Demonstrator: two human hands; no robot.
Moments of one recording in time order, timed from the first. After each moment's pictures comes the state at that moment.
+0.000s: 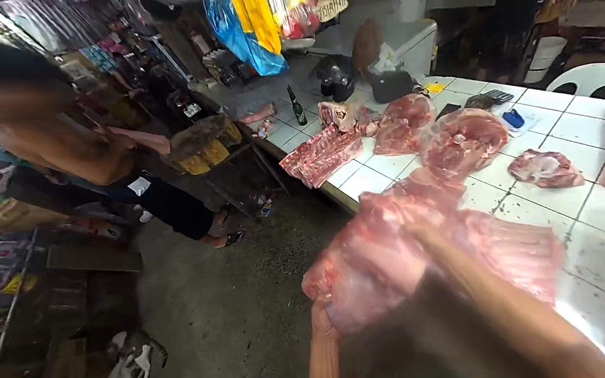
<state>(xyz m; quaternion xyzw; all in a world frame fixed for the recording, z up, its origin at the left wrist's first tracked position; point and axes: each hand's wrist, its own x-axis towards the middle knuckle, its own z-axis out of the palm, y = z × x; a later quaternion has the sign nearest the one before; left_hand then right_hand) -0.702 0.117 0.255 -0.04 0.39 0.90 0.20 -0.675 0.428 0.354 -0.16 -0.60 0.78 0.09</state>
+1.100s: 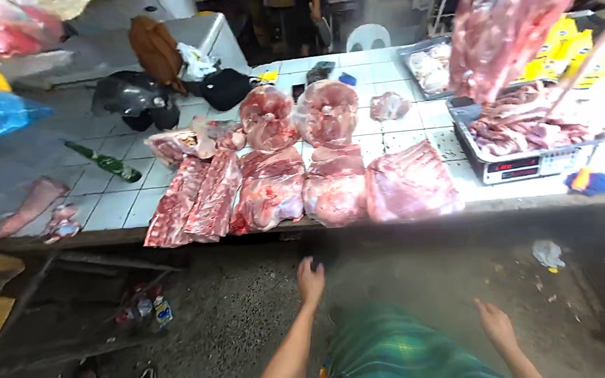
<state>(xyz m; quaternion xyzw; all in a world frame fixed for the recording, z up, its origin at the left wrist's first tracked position) -0.894 0.182 0.159 0.44 0.83 0.24 0.26 -0.382 0.146 0.139 -0.83 -0.40 0.38 0.11</state>
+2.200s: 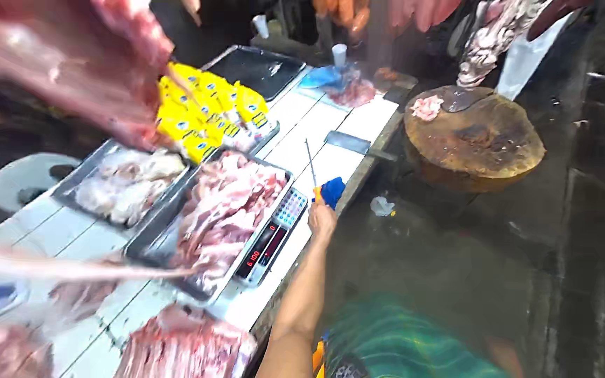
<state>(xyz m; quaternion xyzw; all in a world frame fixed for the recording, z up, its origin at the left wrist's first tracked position) -0.076 0.578 0.208 0.83 0.49 0.08 0.26 -0.021 -0.013 0.072 -0.91 0.10 0.34 0.22</state>
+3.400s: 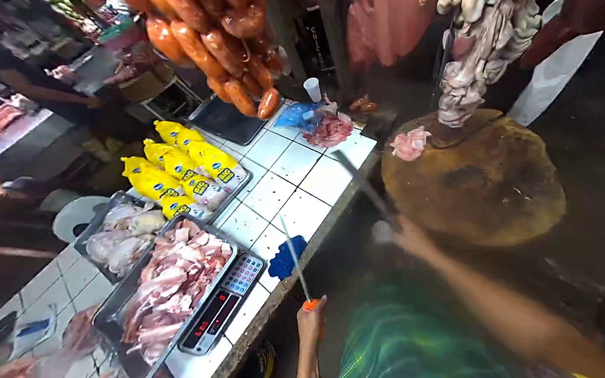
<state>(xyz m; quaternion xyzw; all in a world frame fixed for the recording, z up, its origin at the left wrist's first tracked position) 0.020 0.438 0.170 0.47 0.66 0.18 0.55 0.393 0.367 0.208 -0.81 -0.35 0.33 0.34</state>
